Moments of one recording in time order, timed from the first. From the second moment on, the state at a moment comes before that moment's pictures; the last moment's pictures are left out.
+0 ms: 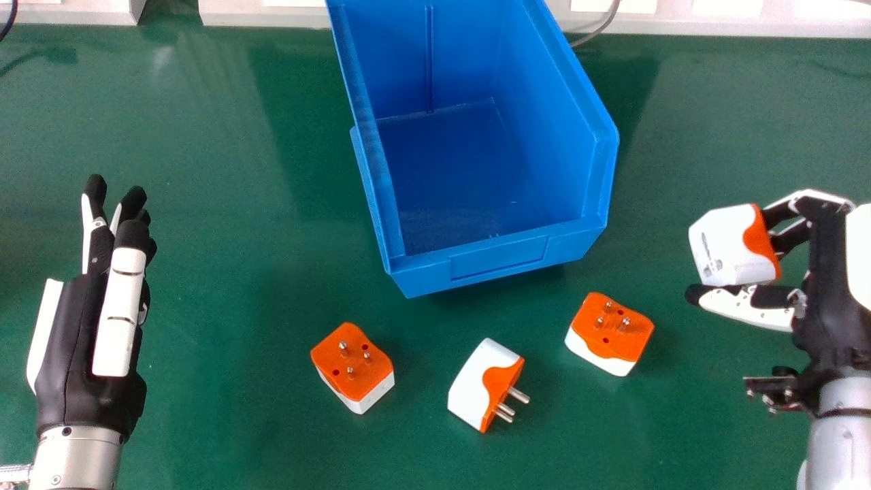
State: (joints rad) left arm 0.15 0.21 0.33 0.23 -0.25 -0.45 -0.28; right arm 0.20 -0.35 0.07 -0.37 -0.72 0.37 -0.28
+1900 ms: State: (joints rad) left arm 0.12 0.21 0.31 0.23 -0.23 -0.46 -0.26; right arm -0.85 -0.04 0.31 0.55 -0.76 0.34 -0.22
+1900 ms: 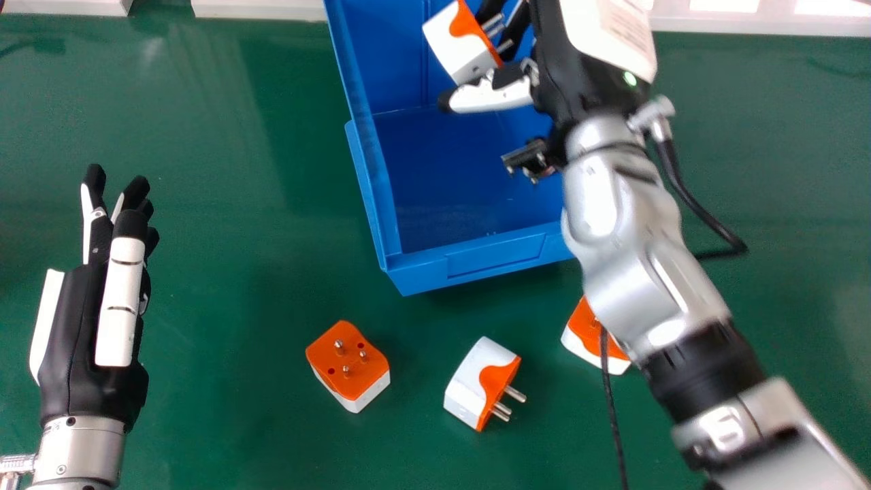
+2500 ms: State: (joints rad) left arm 0.14 0.21 0.30 0.21 -0.23 -0.45 -0.25; right arm -1.06 0.04 0.39 1.02 -0.71 0.37 -0.30
